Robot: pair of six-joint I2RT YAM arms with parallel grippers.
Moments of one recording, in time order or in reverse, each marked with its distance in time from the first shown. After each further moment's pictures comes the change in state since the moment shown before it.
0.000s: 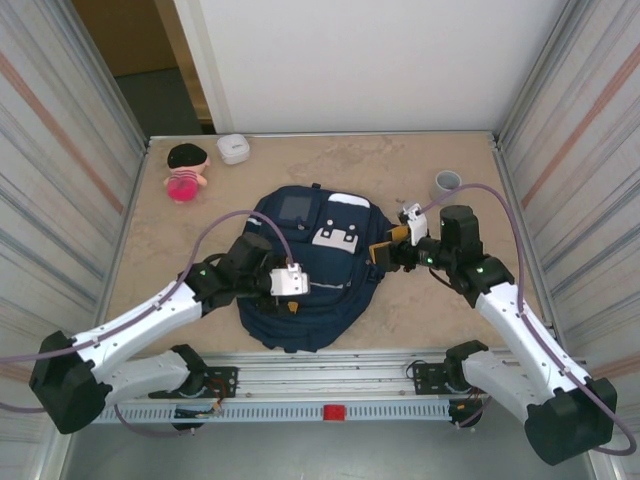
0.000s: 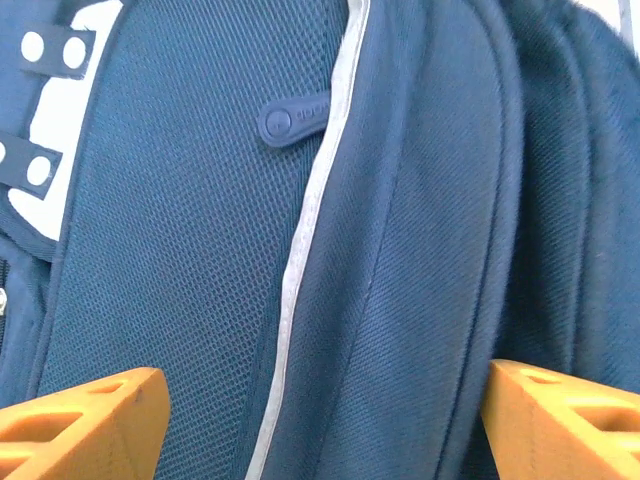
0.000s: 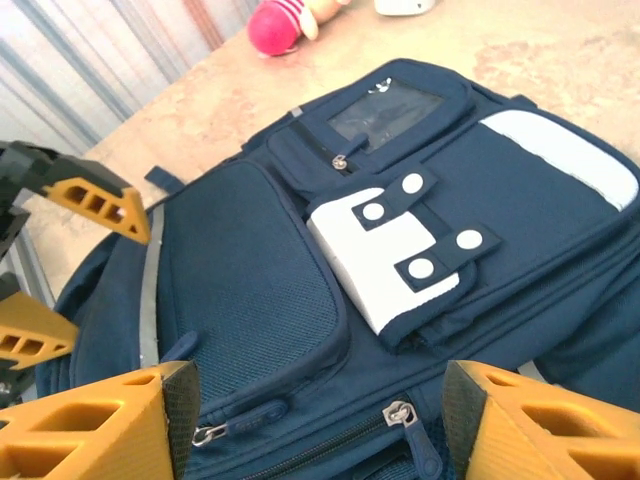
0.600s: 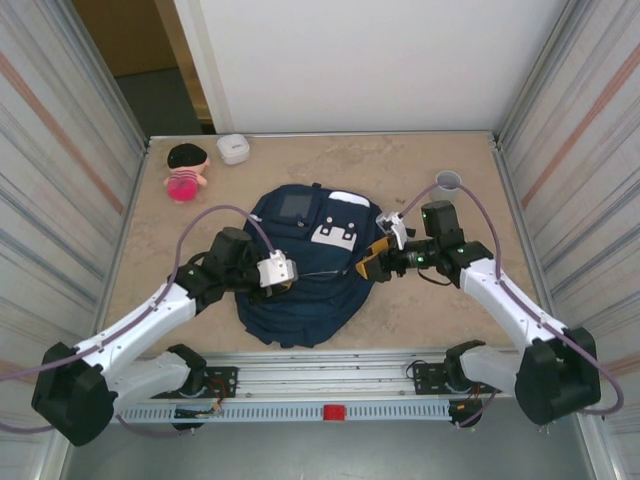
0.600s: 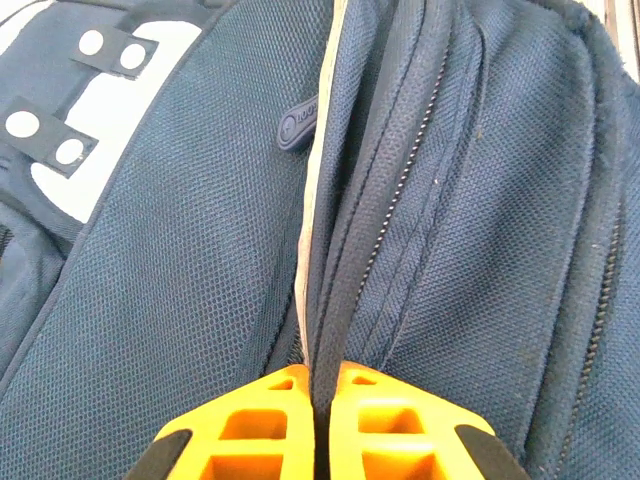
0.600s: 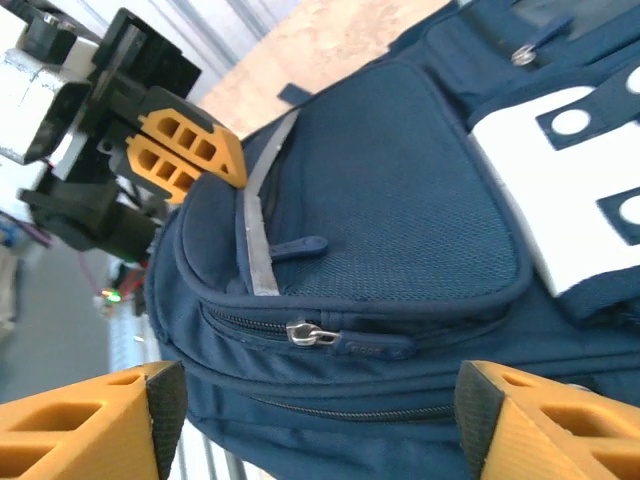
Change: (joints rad) left arm 0.192 -0.060 -0.101 0.138 0.247 -0.083; right arm -0.001 0.259 0.026 -0.028 -0.349 -0.073
